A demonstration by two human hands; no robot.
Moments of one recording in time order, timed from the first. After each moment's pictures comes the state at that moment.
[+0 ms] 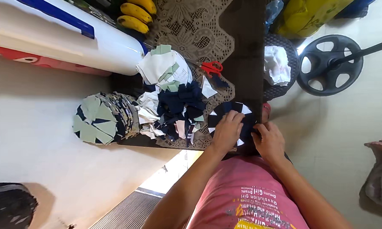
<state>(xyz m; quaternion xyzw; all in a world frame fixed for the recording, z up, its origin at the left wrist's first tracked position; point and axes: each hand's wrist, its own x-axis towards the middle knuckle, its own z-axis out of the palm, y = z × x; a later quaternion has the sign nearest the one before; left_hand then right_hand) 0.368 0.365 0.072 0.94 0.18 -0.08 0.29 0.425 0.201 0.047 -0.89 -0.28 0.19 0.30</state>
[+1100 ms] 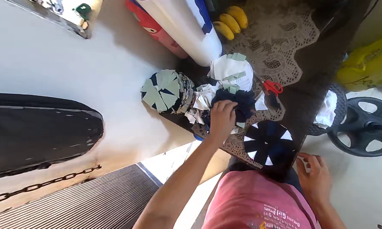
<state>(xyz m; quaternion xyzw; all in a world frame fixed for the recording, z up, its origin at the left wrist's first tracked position) 0.309 0.484 0.105 0.89 0.39 0.08 0.21 0.445 0.196 0.072 -0.88 -0.33 0.14 0.31</state>
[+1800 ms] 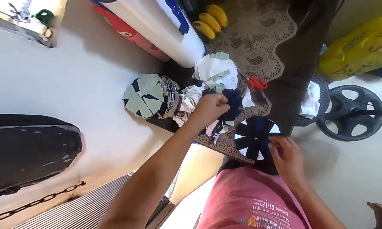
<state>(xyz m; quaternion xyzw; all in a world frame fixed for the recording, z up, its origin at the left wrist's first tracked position) 0.340 0.515 0.173 0.80 0.40 -0.07 0.44 0.437 0.241 0.097 -0.81 -0.34 0.22 0.43</state>
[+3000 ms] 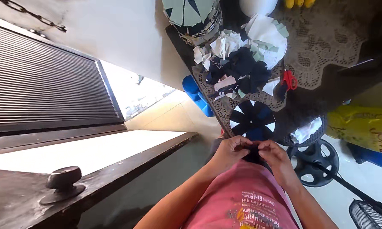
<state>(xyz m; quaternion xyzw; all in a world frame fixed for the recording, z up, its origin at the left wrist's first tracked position) 0.302 0.246 0.101 0.49 0.46 0.29 0.69 0.503 0.215 0.113 -0.54 -0.35 0.67 0.38</state>
